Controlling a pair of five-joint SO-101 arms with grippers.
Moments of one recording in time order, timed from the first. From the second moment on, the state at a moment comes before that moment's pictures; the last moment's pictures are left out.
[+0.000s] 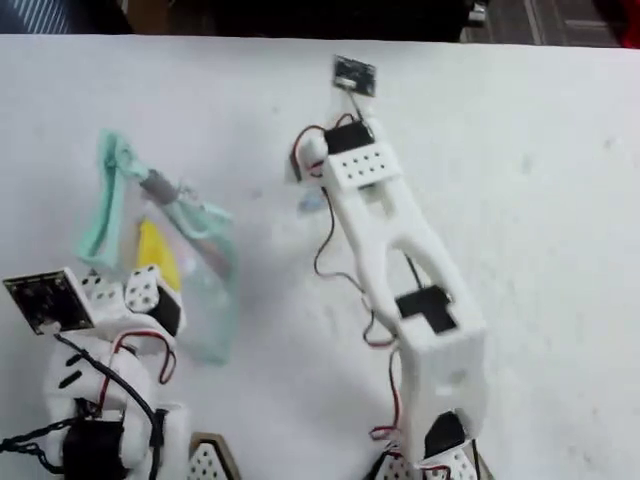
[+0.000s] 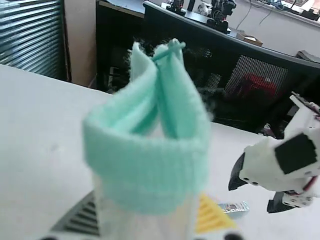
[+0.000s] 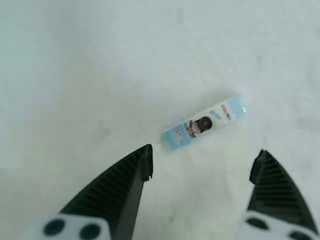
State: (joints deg) left arm -6.1 -104.3 70.9 54.3 16.7; right arm -22.0 29.5 -23.3 69.3 -31.7
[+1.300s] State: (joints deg) left arm 30.5 -104.3 78.5 46.3 -1.4; right arm -3.0 52.5 -66.7 97.1 -26.6
